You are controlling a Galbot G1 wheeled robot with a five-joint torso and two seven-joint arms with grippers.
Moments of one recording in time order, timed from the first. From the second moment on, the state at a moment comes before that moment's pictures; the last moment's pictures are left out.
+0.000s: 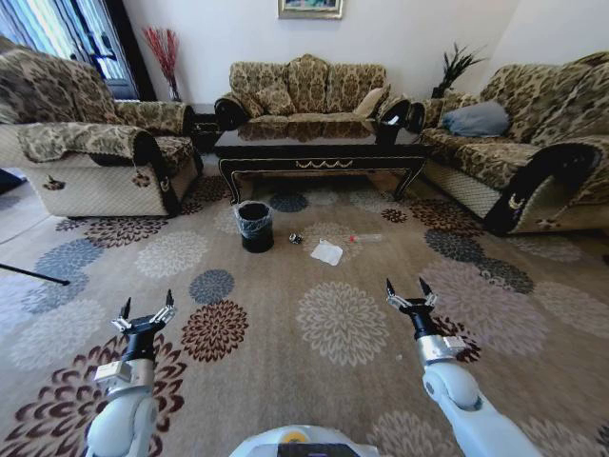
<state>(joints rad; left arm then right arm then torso) 1.61 -1.43 -0.87 -2.09 -0.29 -0.10 -0.05 -1.45 1.00 0.54 1.81 0.46 0.36 0.13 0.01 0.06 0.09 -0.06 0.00</state>
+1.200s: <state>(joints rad) 1.63 -1.43 -0.87 -2.10 -0.29 -0.11 -0.04 -1.47 1.01 0.55 1.82 0.45 0.36 0.12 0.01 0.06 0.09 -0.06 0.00</state>
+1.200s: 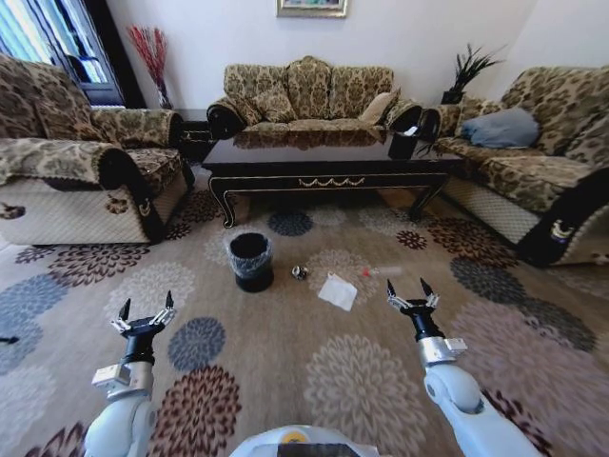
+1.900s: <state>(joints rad) 1.61 -1.43 -0.86 -2.08 -0.28 -0.12 -0.04 -1.46 1.02 0.55 1.81 0.45 0.37 0.13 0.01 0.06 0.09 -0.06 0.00</state>
